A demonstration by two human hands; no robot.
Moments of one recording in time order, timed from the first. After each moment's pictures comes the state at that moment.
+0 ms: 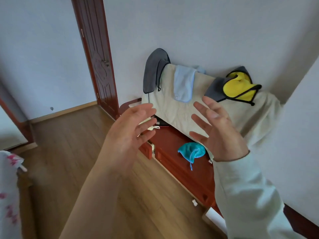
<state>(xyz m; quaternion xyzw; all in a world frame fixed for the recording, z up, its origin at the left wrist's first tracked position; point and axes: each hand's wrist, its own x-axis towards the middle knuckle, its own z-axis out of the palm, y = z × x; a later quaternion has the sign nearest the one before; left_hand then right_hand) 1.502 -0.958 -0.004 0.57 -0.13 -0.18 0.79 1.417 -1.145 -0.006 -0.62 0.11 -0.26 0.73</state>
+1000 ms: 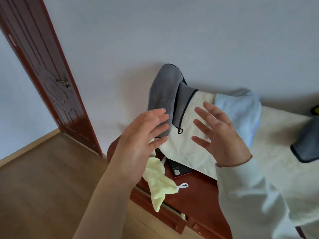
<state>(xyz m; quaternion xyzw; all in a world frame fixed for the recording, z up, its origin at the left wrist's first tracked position) 1.998 -1.068 -0.013 0.56 -0.26 -0.31 0.72 1.867 -1.209 -0.016 -0.58 0.22 -0.35 0.70</state>
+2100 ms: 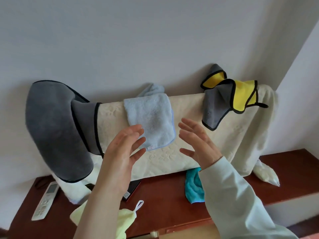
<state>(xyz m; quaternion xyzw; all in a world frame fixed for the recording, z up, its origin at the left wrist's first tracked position) 1.979 -1.232 -0.057 0.50 -0.33 -0.51 0.62 1.791 -1.275 -0.065 -0.50 0.46 -0.48 0.56</state>
